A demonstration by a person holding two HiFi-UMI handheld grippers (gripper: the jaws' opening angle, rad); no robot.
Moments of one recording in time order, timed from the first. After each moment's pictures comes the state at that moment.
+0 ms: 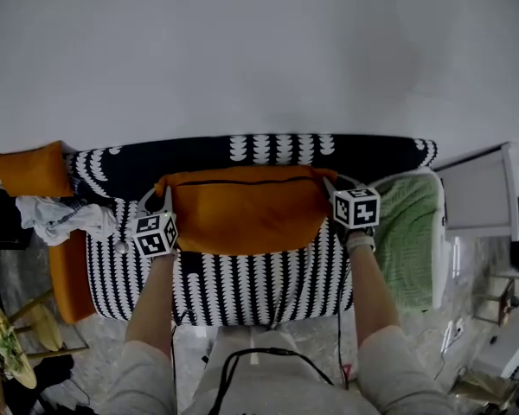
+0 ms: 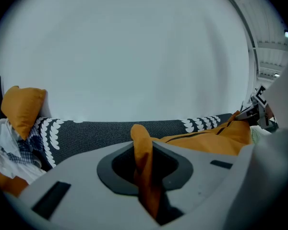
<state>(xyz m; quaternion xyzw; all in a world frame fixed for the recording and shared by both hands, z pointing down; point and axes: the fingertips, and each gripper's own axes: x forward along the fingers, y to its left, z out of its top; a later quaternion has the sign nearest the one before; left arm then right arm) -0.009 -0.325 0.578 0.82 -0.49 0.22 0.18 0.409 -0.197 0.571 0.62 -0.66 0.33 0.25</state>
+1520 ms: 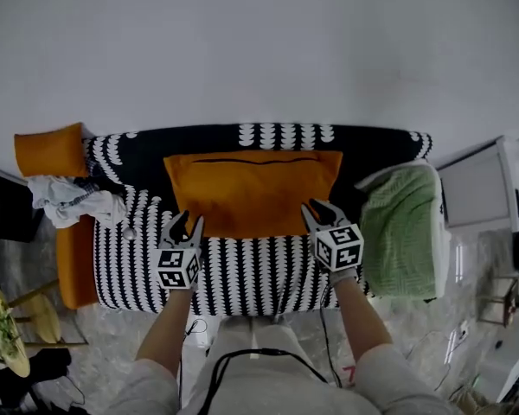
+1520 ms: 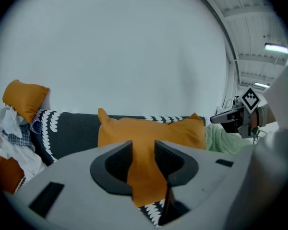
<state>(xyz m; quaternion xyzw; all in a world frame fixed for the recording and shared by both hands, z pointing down) 0.004 -0.174 0.547 0.87 -0.42 0.17 0.18 0.284 -0.100 0.525 0.60 -0.73 0.26 0.18</state>
